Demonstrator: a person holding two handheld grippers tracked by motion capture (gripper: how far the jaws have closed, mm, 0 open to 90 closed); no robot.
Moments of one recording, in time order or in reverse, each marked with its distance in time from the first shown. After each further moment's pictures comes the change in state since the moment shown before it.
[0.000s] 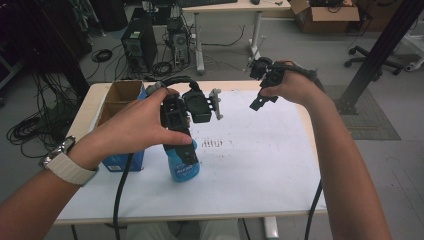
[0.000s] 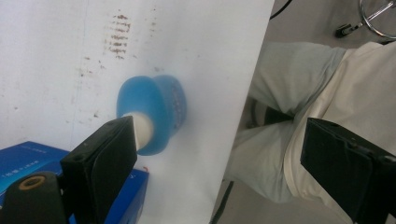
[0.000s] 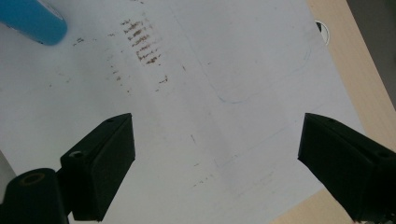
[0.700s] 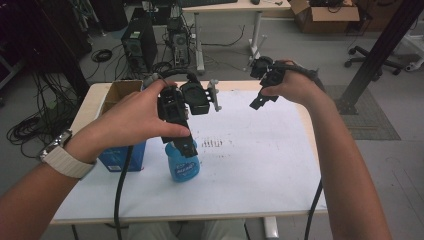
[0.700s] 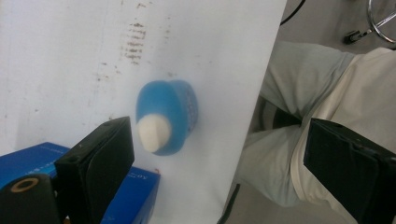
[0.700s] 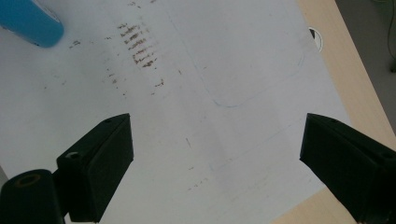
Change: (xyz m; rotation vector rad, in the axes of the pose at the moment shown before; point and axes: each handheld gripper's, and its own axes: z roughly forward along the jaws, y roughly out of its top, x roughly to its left) left arm 0.009 -0.001 -0.012 -0.032 0.032 -0.010; right arm -0.001 -0.001 -0.002 -0.021 -0.014 -0.016
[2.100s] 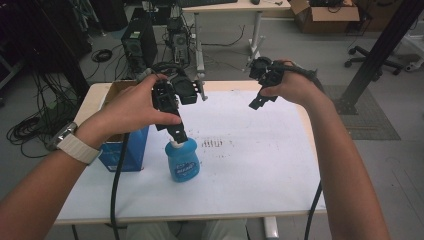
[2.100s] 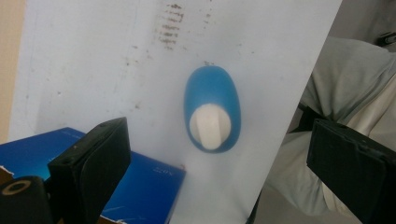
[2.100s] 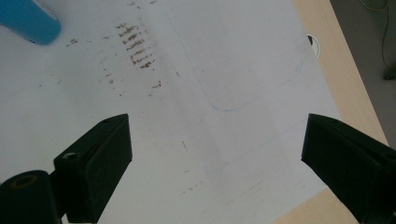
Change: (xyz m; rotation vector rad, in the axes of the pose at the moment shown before) left arm 0.043 -0.013 0.032 0.022 0.049 -0.062; right arm 0.001 0.003 0.002 -0.005 -0.010 -0.033
